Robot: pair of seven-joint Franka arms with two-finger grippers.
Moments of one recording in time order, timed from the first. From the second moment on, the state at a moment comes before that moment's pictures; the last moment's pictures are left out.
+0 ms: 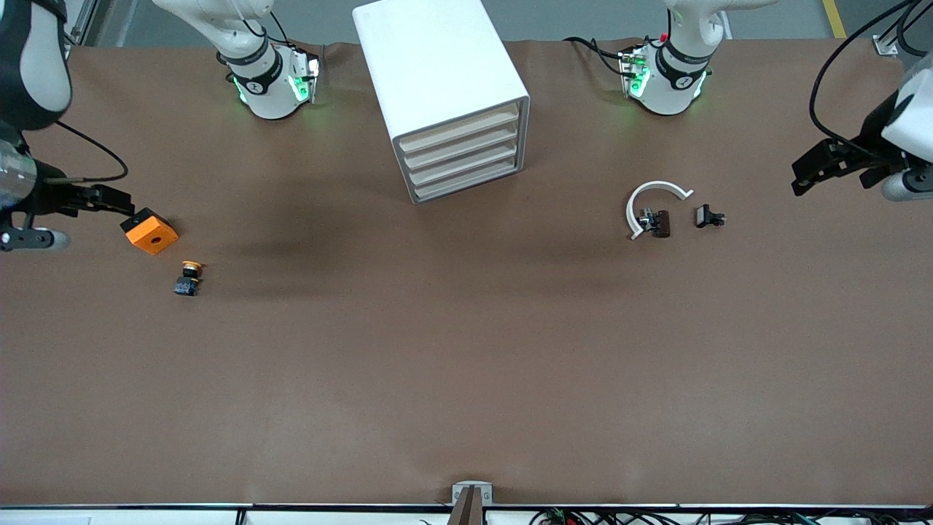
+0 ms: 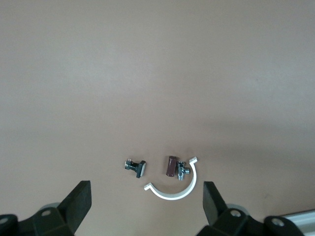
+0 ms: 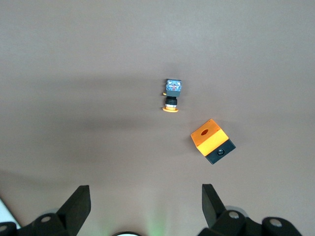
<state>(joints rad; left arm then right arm) 0.04 -0.07 -0.12 -1.62 0.04 1.58 -0.16 -0.13 0.00 0.02 -1.78 -0.06 1.61 -0.12</state>
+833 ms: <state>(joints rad) 0.02 -0.11 -0.12 -1.68 0.03 1.58 -0.16 -0.12 -0.07 0.02 -1.57 -0.03 1.43 -0.12</state>
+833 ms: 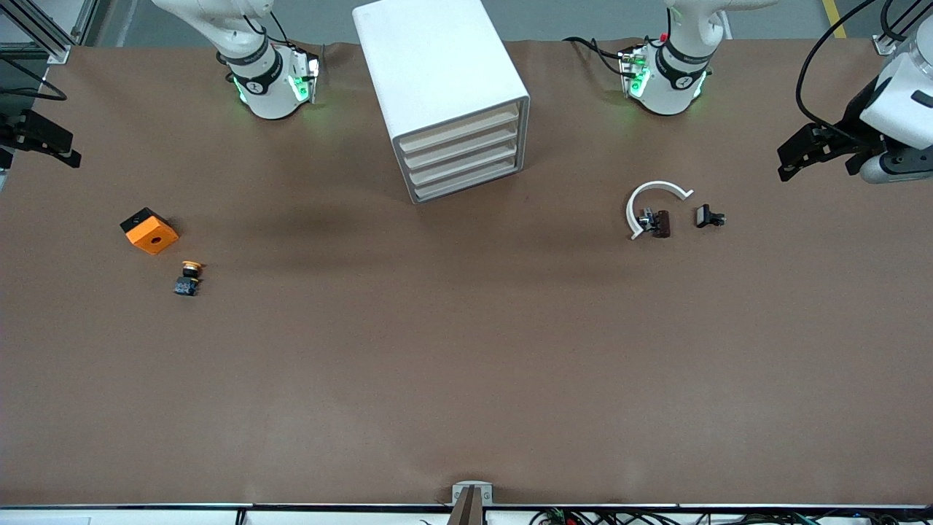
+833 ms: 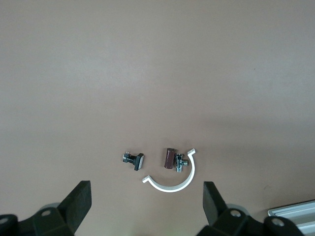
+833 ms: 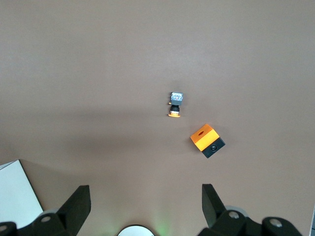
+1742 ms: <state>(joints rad) 0.02 -0.10 -0.11 -1.68 0.03 1.58 -0.16 -0.10 -0.07 0.02 -1.56 -0.03 1.41 -0.12</state>
